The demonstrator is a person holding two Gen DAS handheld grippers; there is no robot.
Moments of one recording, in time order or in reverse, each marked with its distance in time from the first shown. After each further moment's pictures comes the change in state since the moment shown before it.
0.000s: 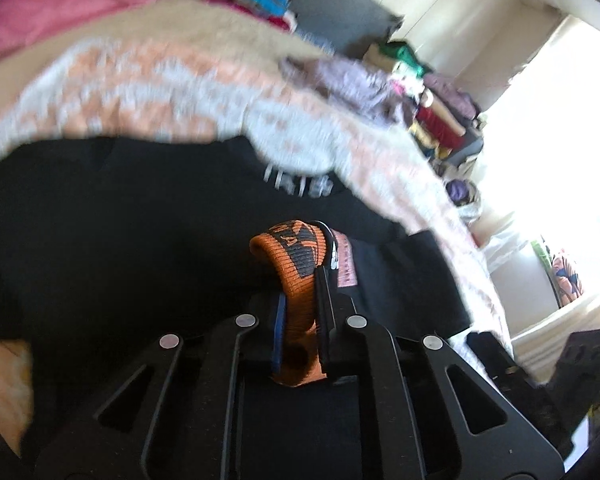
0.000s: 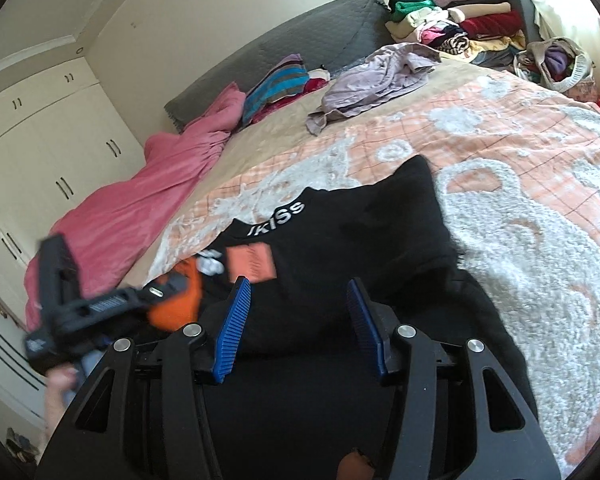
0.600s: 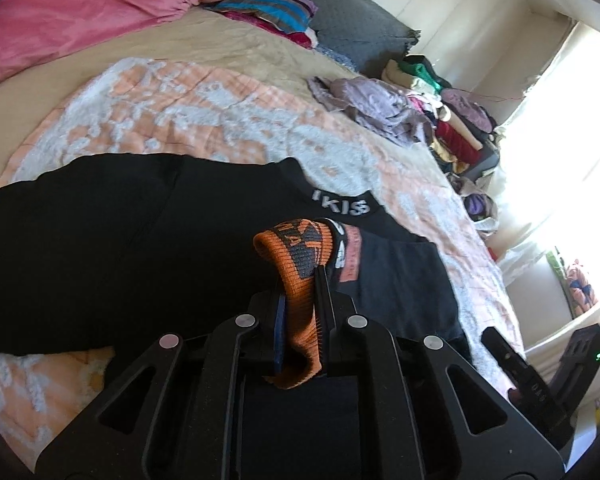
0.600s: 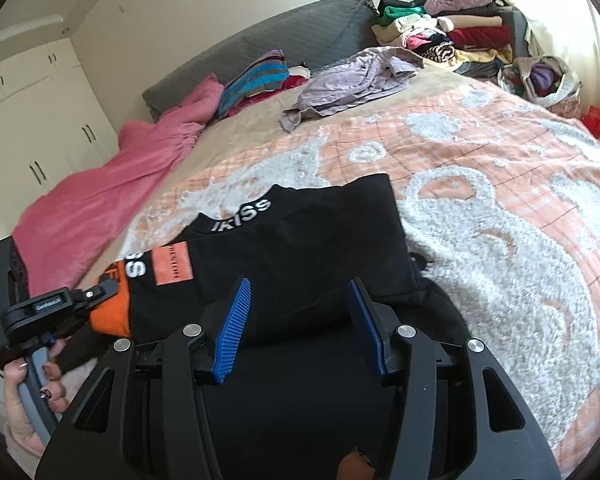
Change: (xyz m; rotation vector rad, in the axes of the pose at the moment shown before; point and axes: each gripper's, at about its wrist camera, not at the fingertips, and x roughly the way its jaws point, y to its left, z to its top) left arm -0.024 0.033 0.003 -0.026 -0.027 0.082; right arm 0.011 -0.002 0.004 -0.062 0.017 -0.139
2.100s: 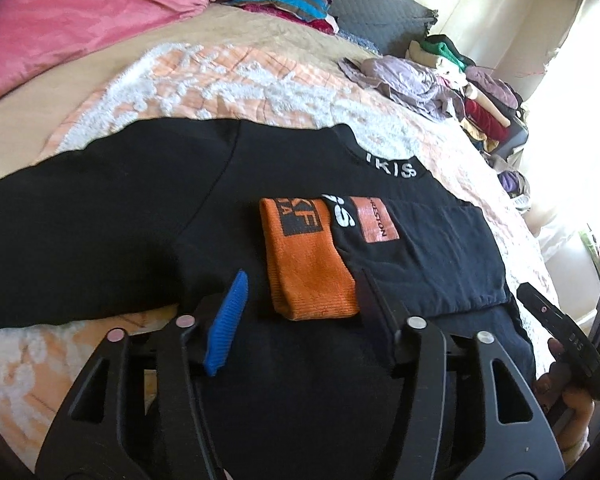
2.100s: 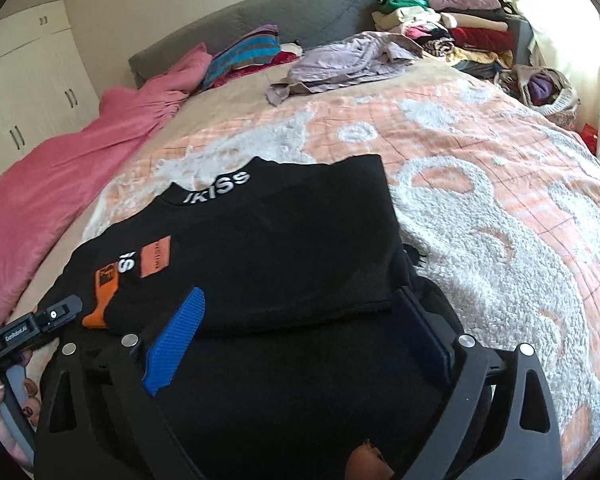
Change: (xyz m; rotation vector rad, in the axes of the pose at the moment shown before) left arm -0.010 0.025 -0.028 0.059 0.033 0.132; right arm 0.027 0.006 -0.002 -0.080 0.081 -0.082
